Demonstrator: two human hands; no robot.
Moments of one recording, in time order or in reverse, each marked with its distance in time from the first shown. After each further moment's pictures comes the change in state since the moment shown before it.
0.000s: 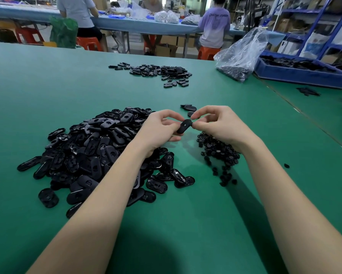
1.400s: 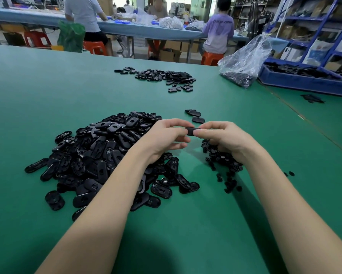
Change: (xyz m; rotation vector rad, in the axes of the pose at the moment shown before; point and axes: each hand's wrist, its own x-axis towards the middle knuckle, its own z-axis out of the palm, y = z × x) left_hand -0.003 0.003 -0.002 -0.131 -0.122 -0.085; right_hand -0.003 0.003 0.007 0.117 -0.033 0.236
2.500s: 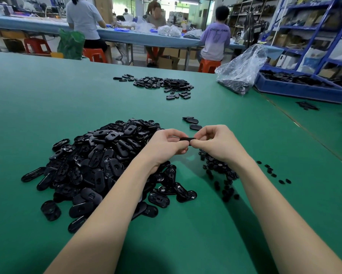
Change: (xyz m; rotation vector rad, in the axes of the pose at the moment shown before) left_hand 0.005 -0.010 0.004 0.050 0.069 0.056; right_hand 0.008 0.001 0.010 -0.151 0.125 -0.179
